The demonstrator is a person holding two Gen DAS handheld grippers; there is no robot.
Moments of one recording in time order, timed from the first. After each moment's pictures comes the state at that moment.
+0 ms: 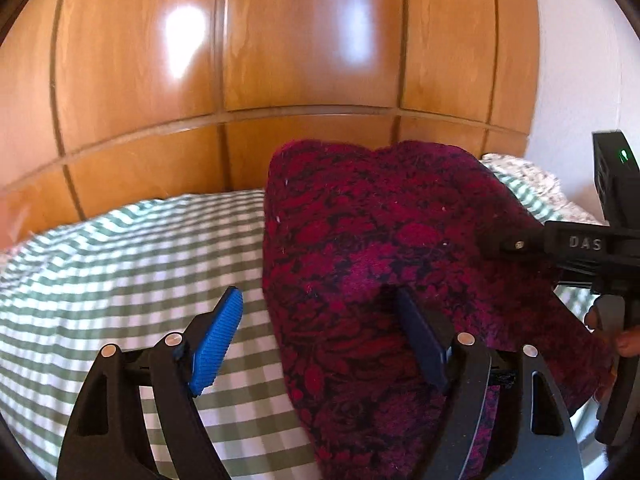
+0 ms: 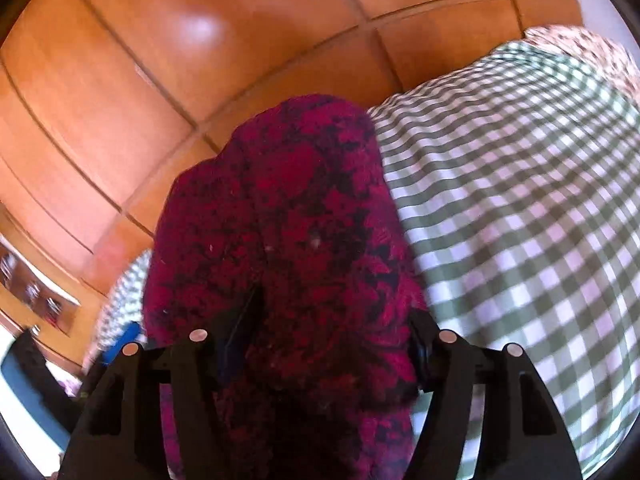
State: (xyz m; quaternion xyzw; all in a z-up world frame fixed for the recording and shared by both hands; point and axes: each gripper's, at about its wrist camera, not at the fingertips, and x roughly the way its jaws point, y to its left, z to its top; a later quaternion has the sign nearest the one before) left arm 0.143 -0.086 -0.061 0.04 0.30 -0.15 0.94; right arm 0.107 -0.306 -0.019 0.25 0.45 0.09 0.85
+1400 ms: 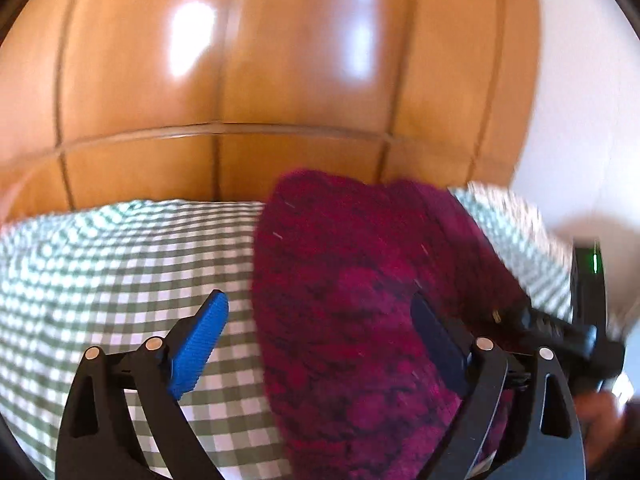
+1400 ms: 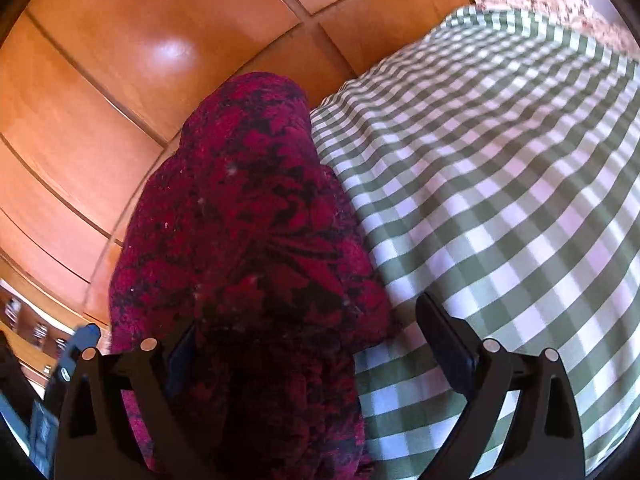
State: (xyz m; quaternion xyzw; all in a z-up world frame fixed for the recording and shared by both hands) left arm 0.139 -0.069 -0.043 -0.04 0.28 -0.17 0.94; right arm 0.057 -0.350 -0.057 0.35 0.44 0.06 0.83
